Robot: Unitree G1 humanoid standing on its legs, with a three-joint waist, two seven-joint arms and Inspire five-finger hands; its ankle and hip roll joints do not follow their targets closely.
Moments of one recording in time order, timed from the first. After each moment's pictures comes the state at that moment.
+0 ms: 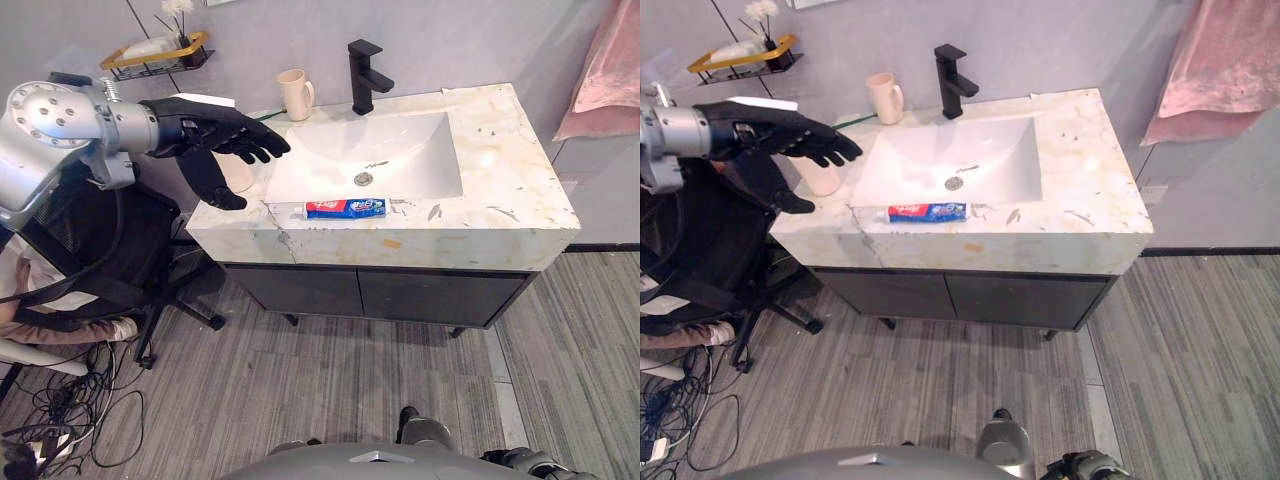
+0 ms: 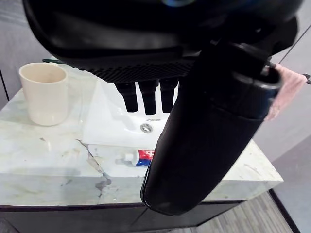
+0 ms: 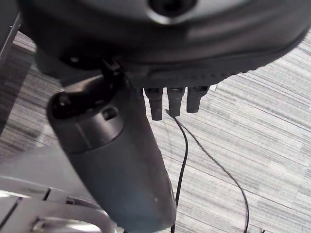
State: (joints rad) left arm -1.10 1.32 -0.74 0.11 -0.58 0.15 -0.74; right arm -0.05 -0.40 0.32 1.31 0.01 0.23 0.17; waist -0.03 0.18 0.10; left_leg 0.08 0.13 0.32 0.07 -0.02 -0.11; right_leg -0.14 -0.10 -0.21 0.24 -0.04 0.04
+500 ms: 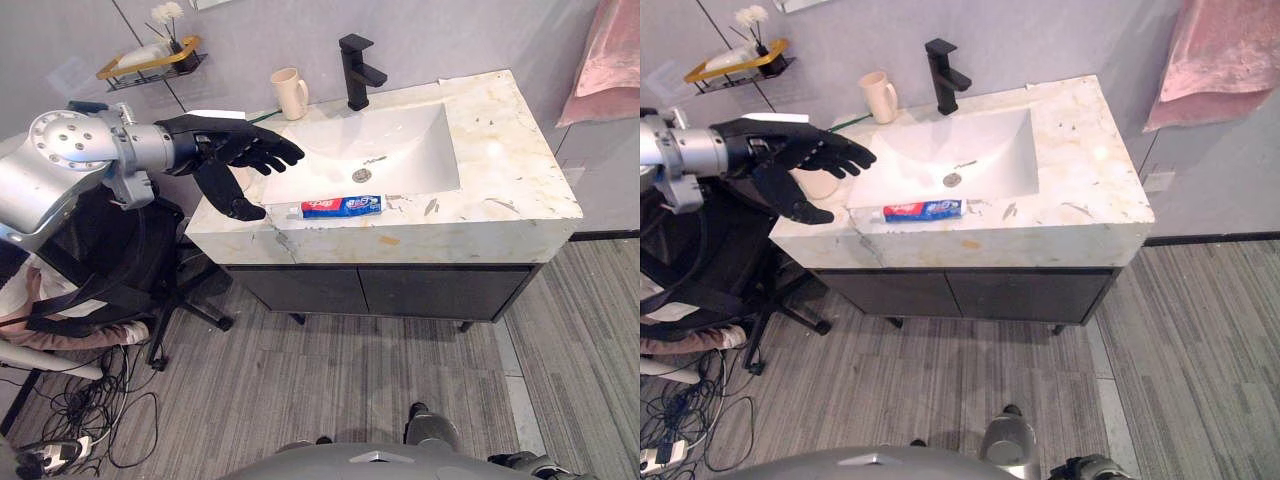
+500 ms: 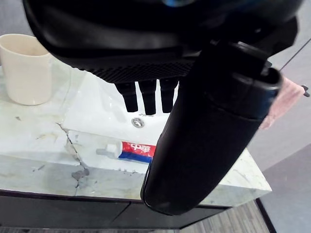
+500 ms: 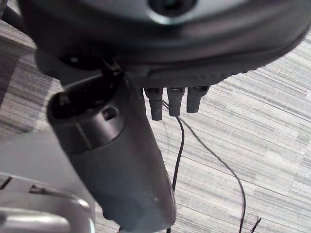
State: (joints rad) left arm -0.91 1.29 -0.58 0.03 -0.63 0.23 -0.64; right arm -0.04 -0.41 0.30 1.32 0.02 0.23 0.16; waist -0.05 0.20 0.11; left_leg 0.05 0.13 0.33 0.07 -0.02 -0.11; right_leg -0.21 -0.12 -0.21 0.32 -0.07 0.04
